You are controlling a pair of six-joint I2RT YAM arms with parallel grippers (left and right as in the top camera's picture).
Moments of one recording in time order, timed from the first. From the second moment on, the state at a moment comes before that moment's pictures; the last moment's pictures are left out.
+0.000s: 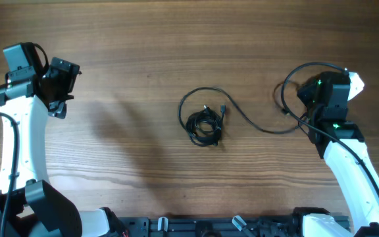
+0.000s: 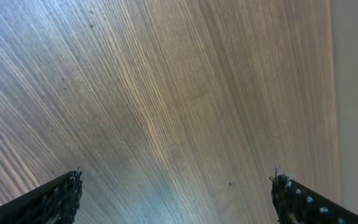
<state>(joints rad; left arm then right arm) 0.32 1.55 1.25 -0.77 0.10 -0.92 -0.04 1.26 0.73 -0.18 0.28 0.76</state>
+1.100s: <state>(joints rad) 0.32 1.55 1.25 -0.85 0.10 -0.92 0.31 1.69 0.78 -0.23 -0.09 -0.24</state>
